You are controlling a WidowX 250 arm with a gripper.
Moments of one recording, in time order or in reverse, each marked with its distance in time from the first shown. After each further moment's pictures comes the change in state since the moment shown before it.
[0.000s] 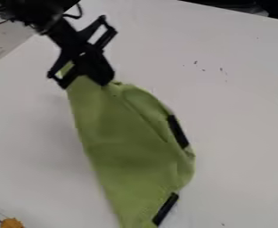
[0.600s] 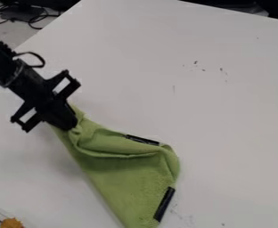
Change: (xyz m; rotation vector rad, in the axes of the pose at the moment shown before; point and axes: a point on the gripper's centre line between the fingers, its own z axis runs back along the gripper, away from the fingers) arm 0.012 0.079 -0.029 0.068 -0.001 -0.164
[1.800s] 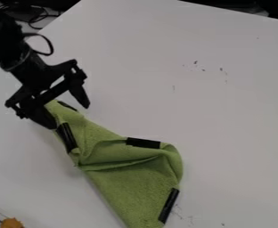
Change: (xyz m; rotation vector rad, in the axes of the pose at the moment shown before) arm -0.016 -0.028 0.035 0.138 -0.103 -0.055
